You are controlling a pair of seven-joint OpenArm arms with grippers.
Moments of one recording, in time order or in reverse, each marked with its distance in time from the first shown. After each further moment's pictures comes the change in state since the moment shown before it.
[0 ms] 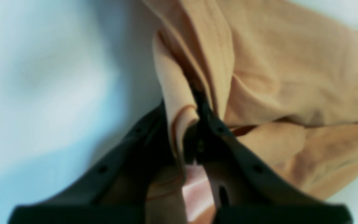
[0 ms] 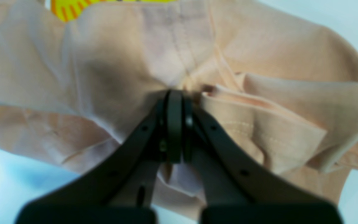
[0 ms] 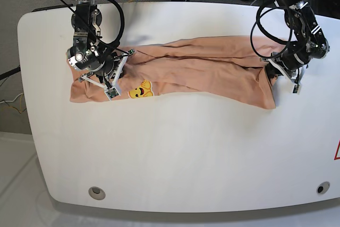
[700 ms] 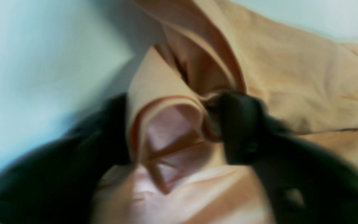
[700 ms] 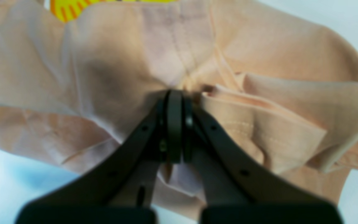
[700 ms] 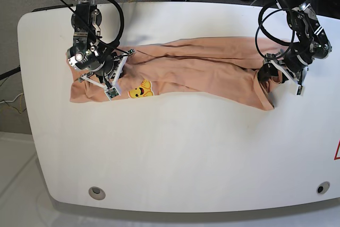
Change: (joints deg) left arm -0.9 -0.7 -1.9 -4.8 -3.0 -1.0 -2.9; right arm 0.0 0.0 0.0 0.0 -0.2 0.0 -0.1
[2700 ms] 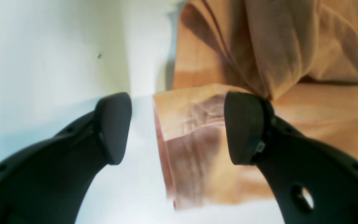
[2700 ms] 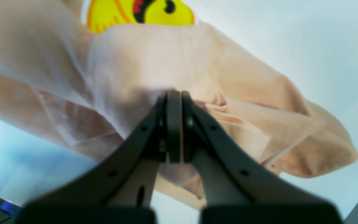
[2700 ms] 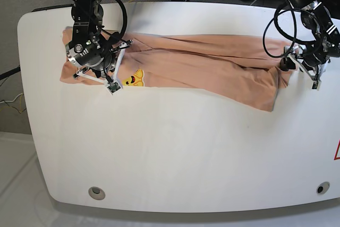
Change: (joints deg) left arm 0.1 -4.5 -4.0 3.3 7.6 1.0 6.5; right arm -1.8 -1.0 -0.5 15.8 -1.1 0.7 -15.6
